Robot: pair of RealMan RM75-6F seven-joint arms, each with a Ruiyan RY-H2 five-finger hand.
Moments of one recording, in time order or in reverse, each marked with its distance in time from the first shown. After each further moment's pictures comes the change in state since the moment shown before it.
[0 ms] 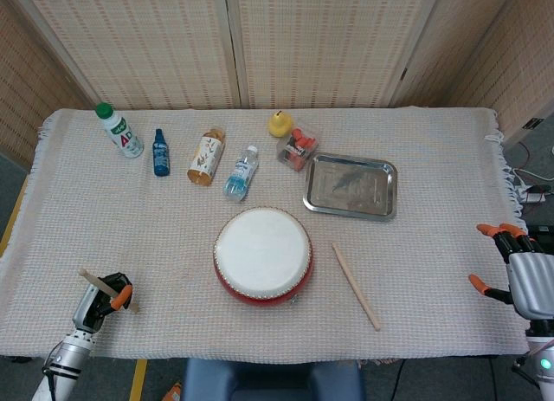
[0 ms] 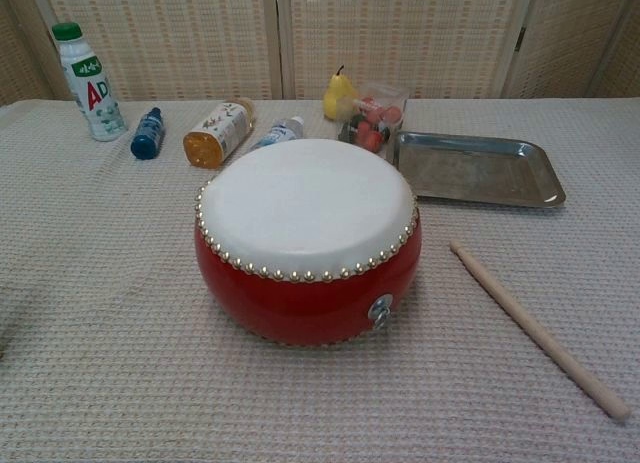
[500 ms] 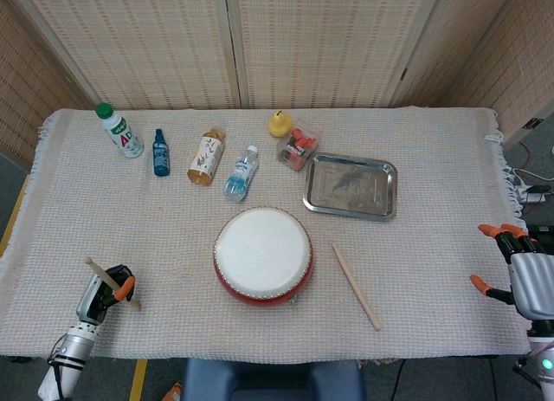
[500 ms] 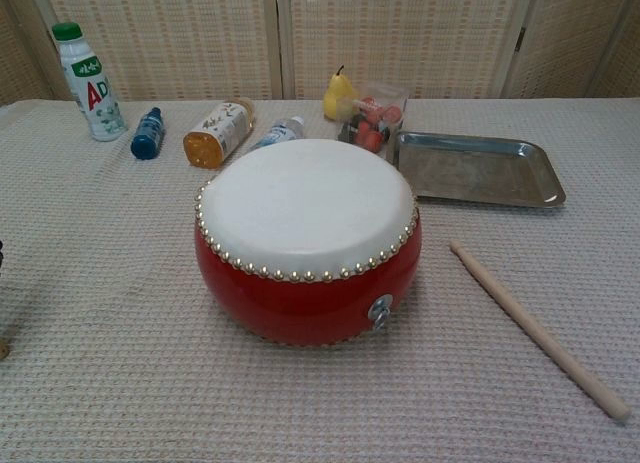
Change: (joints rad) left arm -0.028 -0.012 -0.037 -0.015 -0.048 -0.045 0.037; right arm -0.002 -0.001 -0.001 0.010 0.003 0.000 0.012
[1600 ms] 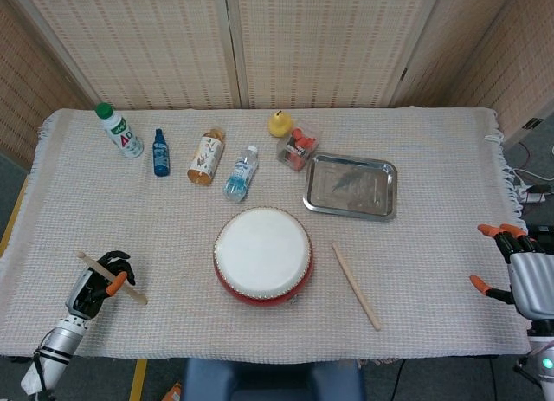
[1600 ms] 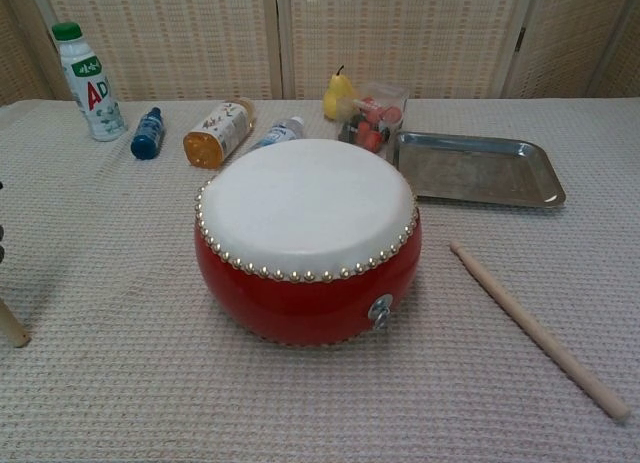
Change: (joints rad) left arm -0.043 0.070 0.020 0.046 0.063 -0.016 -0.381; right arm 0.004 0.001 -0.002 0.013 -0.004 -0.007 0.015
